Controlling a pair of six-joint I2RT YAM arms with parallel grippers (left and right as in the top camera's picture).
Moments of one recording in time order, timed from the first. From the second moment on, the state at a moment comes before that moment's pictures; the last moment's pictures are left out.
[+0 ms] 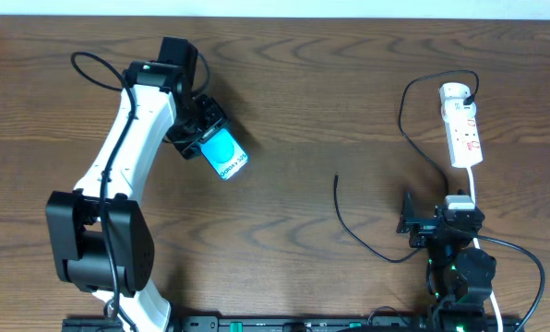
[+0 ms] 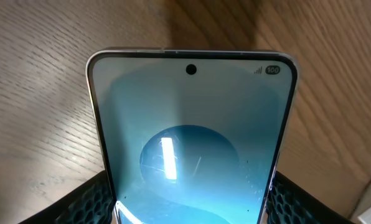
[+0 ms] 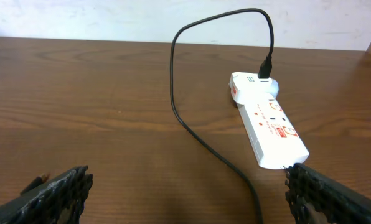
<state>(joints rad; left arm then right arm) -0.14 1.85 1.56 -1.13 0.23 -0.80 -0.03 0.15 0.01 -0.07 -0.03 -0.03</state>
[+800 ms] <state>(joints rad) -0.15 1.85 1.56 -1.14 0.20 -0.78 -0.03 0.25 0.22 -0.08 -0.20 0.16</state>
